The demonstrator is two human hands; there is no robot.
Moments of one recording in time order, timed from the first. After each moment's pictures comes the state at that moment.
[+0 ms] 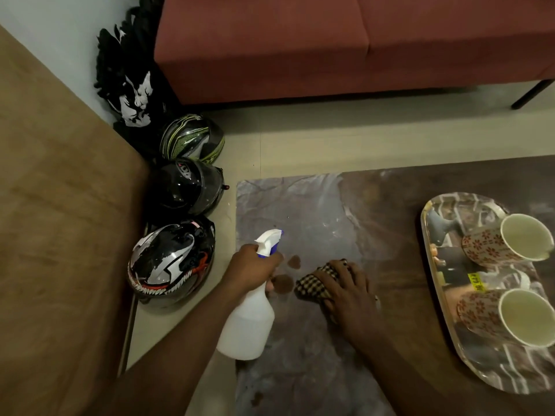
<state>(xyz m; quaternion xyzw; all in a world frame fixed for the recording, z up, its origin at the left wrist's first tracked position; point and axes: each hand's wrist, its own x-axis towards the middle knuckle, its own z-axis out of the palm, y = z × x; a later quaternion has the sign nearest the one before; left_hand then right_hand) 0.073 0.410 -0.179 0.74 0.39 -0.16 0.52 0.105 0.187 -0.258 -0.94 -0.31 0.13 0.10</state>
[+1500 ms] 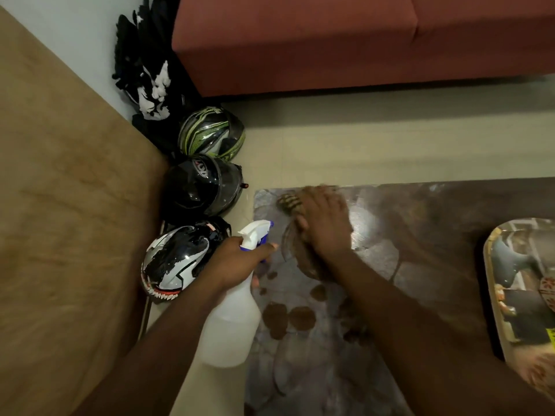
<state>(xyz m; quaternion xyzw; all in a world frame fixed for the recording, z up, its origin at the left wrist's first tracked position) 0.103 0.481 -0.181 0.70 0.43 -0.13 0.55 0.245 0.359 -0.286 -0.92 -0.35 0.02 0.18</state>
